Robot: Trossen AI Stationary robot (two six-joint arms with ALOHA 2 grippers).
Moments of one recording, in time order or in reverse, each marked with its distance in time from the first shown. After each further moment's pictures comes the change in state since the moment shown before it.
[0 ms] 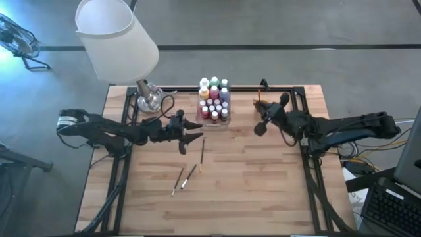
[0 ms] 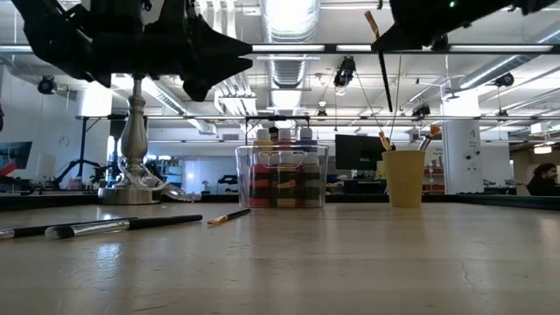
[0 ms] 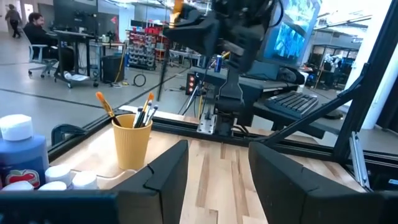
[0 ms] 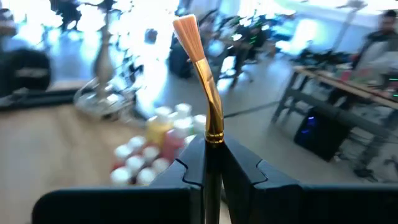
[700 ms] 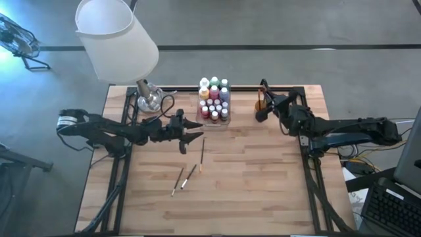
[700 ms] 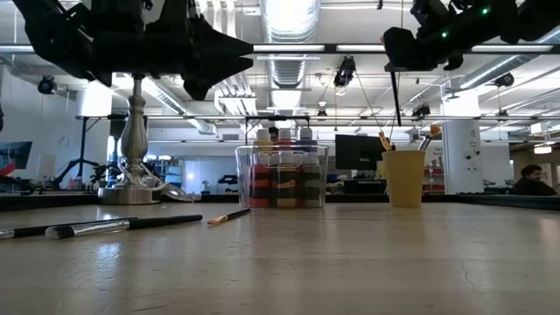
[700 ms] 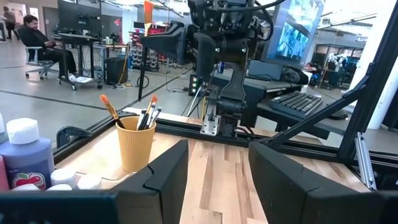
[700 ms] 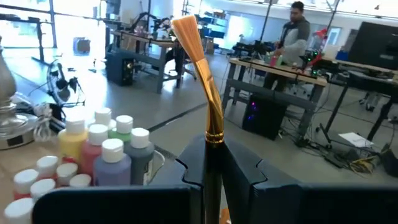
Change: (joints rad) left arm 0.000 0.000 0.008 -0.006 -0.013 0.012; right arm -0.183 -0.009 -0.142 0.249 0.107 -0.005
